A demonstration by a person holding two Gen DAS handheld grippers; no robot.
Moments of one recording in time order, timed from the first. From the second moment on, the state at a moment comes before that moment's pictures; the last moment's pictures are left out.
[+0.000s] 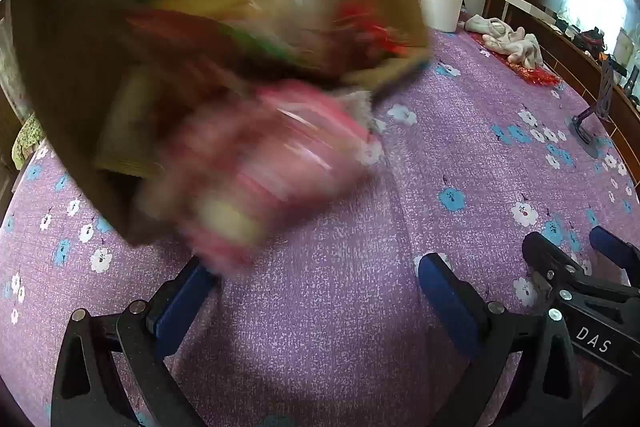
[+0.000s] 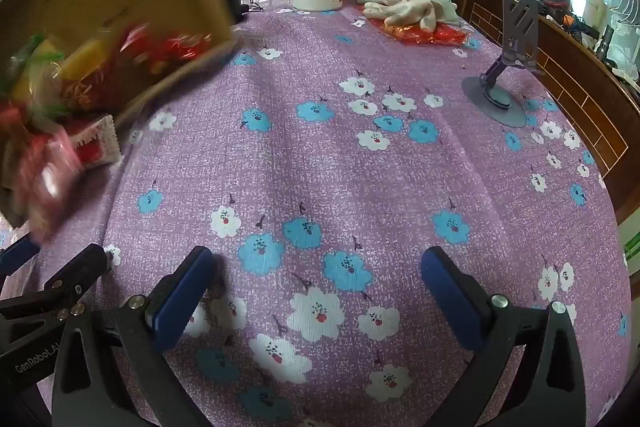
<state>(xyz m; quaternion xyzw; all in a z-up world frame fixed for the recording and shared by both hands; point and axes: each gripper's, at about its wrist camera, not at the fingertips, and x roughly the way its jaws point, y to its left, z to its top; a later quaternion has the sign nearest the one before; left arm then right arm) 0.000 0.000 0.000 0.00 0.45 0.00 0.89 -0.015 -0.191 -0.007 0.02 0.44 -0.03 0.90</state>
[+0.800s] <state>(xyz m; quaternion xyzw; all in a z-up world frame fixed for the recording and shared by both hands) 0.001 -0.002 -0.001 0.00 0.45 0.00 0.89 -0.015 -0.192 -0.008 0.02 0.44 -0.03 0.90</state>
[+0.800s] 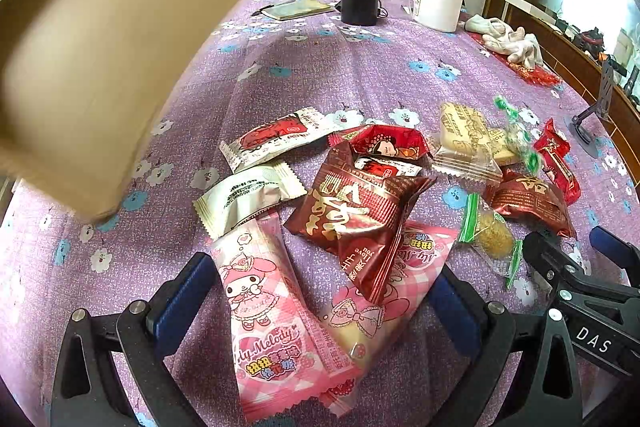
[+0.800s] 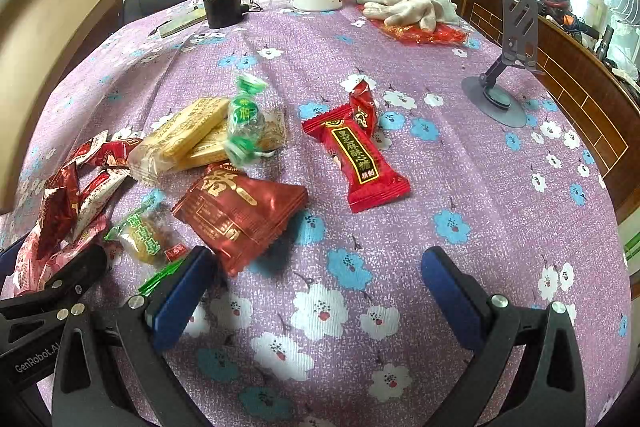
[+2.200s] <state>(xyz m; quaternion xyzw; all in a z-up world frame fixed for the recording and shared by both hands) -0.044 0.033 0.021 0.00 0.46 -0.15 0.88 -0.043 -0.206 0.008 0.02 0.44 0.06 0.90</state>
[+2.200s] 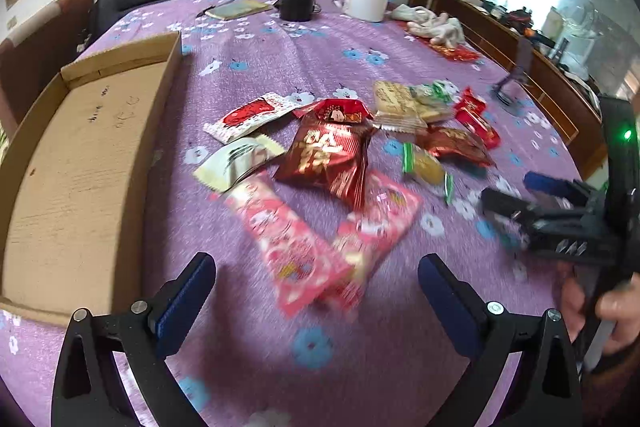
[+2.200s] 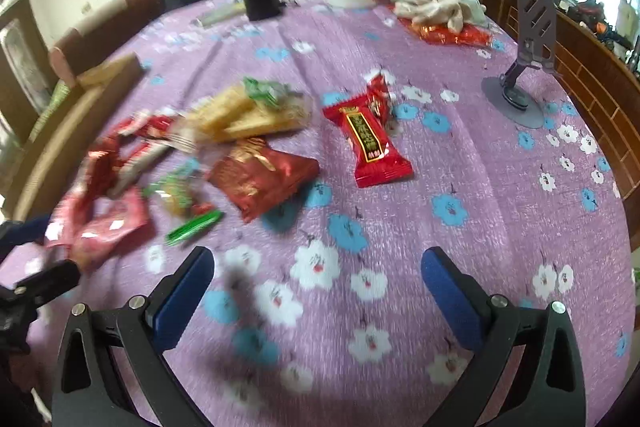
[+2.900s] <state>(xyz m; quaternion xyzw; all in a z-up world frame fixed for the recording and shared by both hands) -0.014 0.056 0.030 -0.07 0.48 -0.13 0.87 -0.092 -0.186 0.059 0.02 0.37 0.15 0.92</state>
